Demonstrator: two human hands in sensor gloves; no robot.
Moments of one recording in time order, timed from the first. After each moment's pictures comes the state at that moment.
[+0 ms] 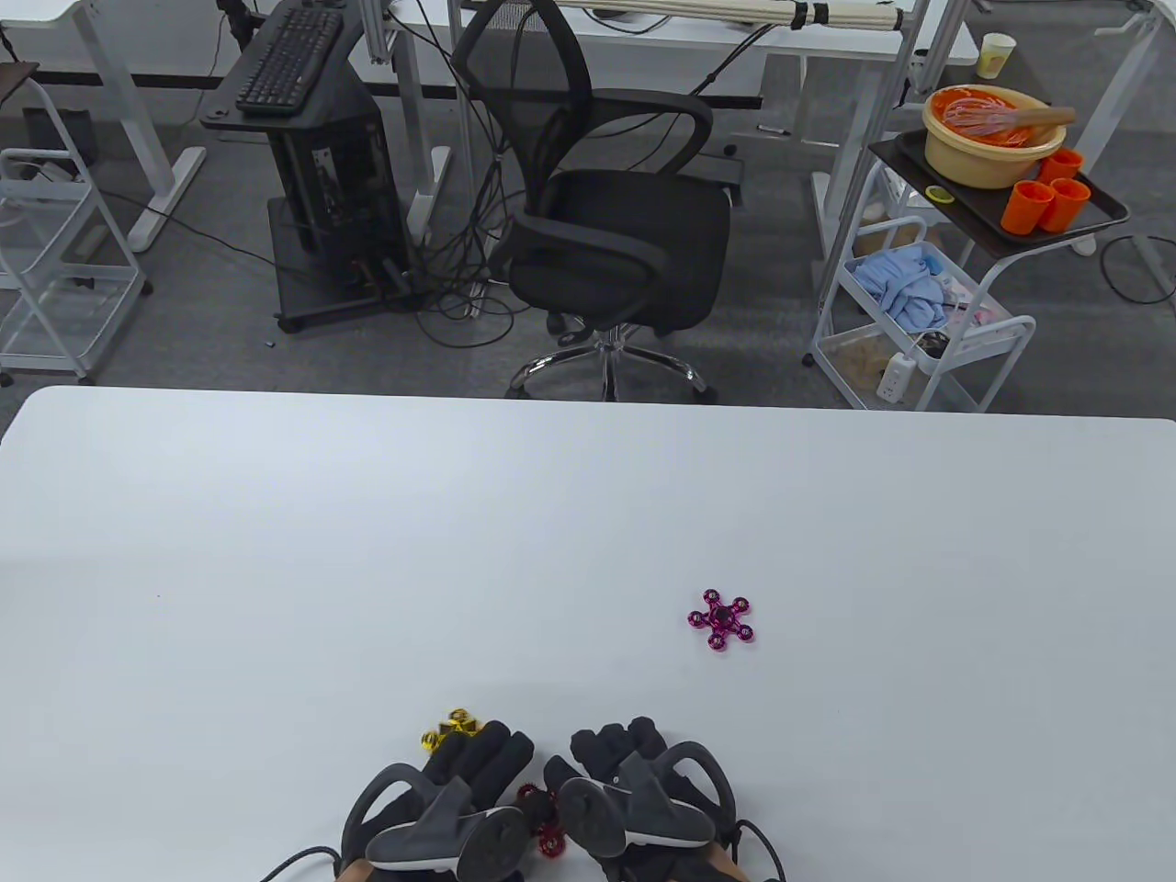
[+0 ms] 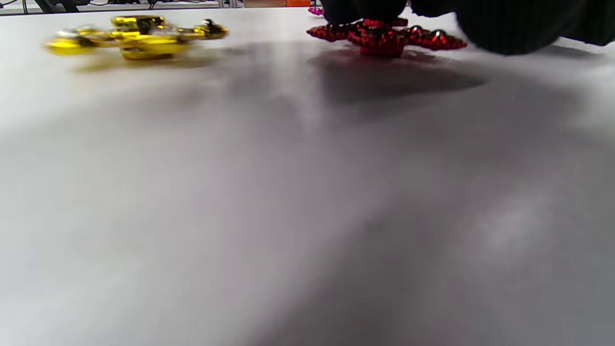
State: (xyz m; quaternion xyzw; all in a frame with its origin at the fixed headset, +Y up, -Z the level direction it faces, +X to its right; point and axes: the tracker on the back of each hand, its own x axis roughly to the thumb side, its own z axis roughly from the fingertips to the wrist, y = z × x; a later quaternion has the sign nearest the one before) left_hand -0.135 -0.795 -0.214 -0.15 -0.34 -0.08 0.93; right_hand 0.028 -0.777 -0.233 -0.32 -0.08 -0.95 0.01
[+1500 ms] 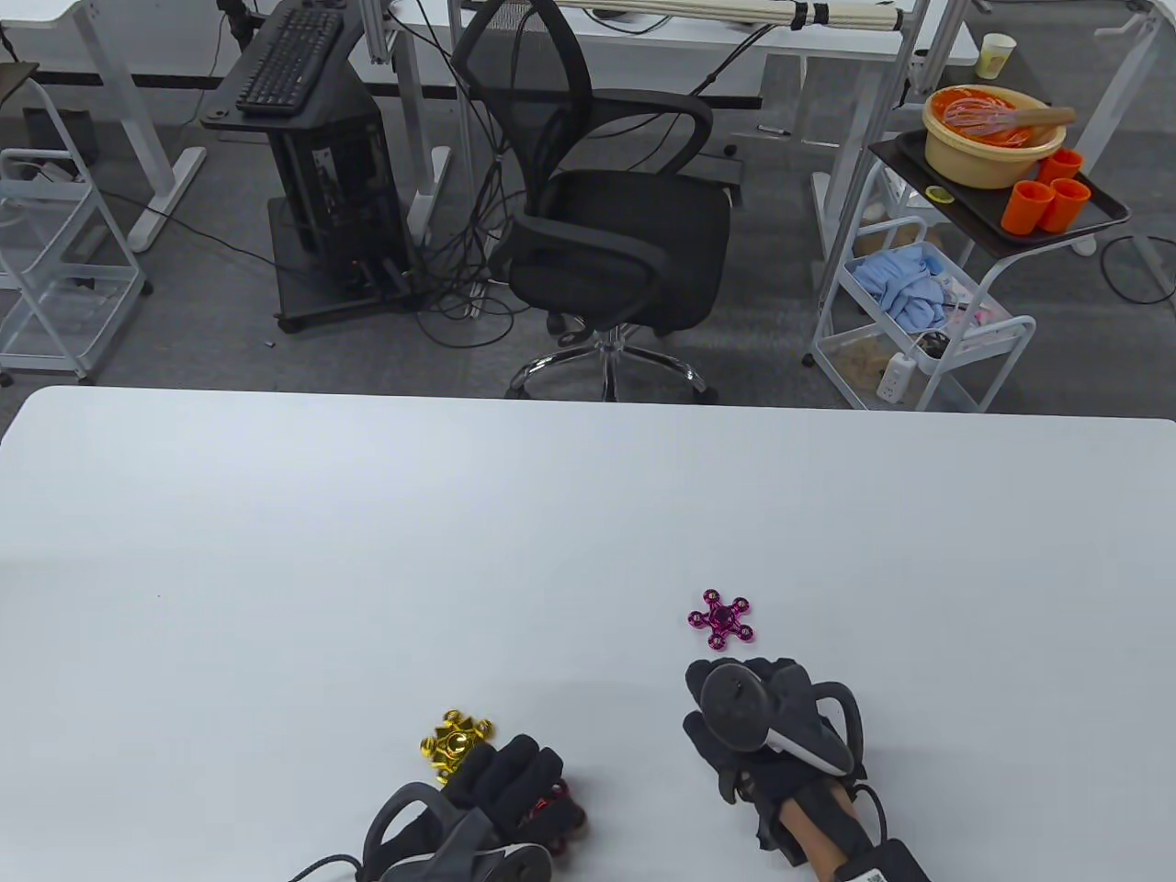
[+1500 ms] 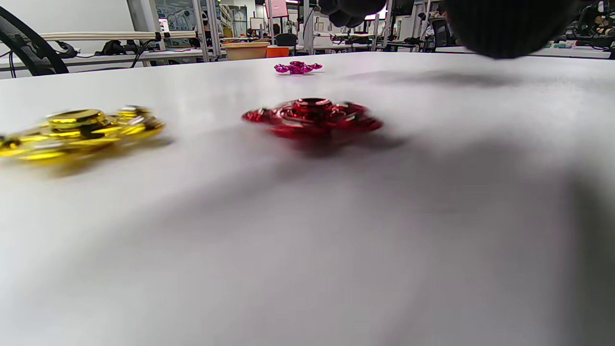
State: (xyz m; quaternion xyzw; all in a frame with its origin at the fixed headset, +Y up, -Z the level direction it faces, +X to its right) left_hand -0.112 -0.763 -0.189 -0.09 -0.36 -0.07 0.92; right_hand 0.148 -0.723 -0.300 -0.13 -0.06 -0.99 -0.05
